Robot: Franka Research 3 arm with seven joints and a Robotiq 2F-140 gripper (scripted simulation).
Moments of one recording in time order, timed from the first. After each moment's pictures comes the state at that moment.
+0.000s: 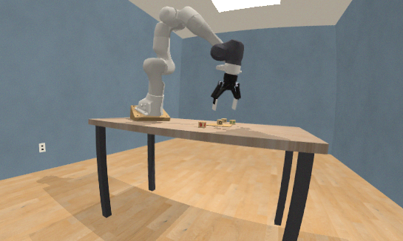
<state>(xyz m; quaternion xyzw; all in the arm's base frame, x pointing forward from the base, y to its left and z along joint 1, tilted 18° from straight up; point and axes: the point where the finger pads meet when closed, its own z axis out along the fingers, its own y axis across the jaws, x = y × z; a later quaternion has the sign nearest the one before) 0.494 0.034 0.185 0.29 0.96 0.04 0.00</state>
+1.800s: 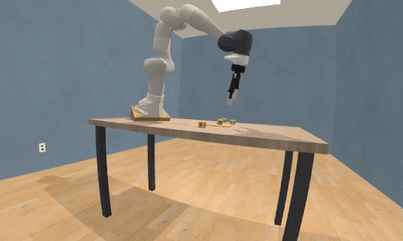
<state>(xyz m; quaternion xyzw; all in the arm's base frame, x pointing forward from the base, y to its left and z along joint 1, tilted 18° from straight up) 0.525 0.031 0.244 -0.07 1.00 0.03 0.01</state>
